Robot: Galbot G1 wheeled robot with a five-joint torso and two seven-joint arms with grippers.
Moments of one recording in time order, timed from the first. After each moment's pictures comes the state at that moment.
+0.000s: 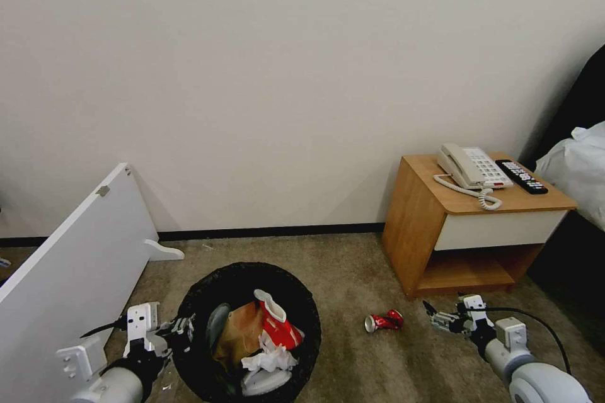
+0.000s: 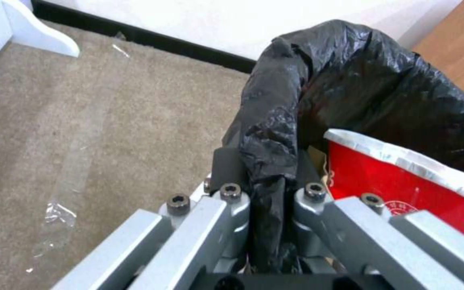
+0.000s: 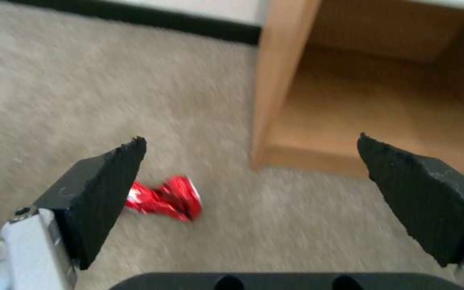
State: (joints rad) left arm 1.75 -0.99 -0.69 -2.50 -1.11 0.51 -0.49; right arm -1.36 0.83 0.43 1.68 0.56 -0.19 0.01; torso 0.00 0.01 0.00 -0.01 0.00
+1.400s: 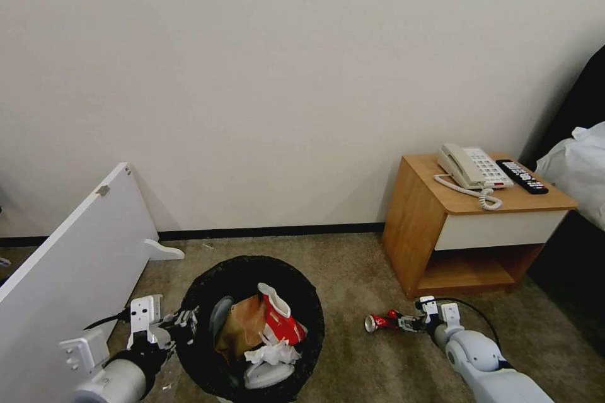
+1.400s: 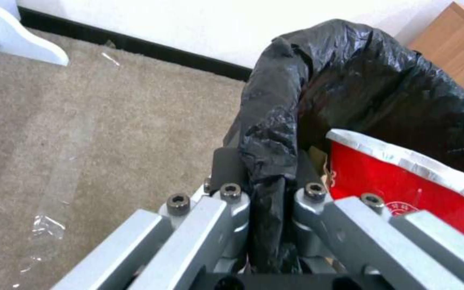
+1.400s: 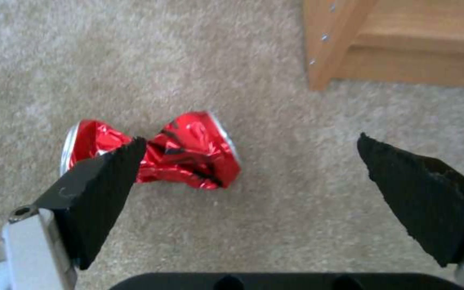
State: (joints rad) left arm 1.71 -0.98 -0.68 -2.50 -1.13 0.52 -0.49; right arm -0.93 1.07 0.18 1.15 0.49 -0.37 -0.03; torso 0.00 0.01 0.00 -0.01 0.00
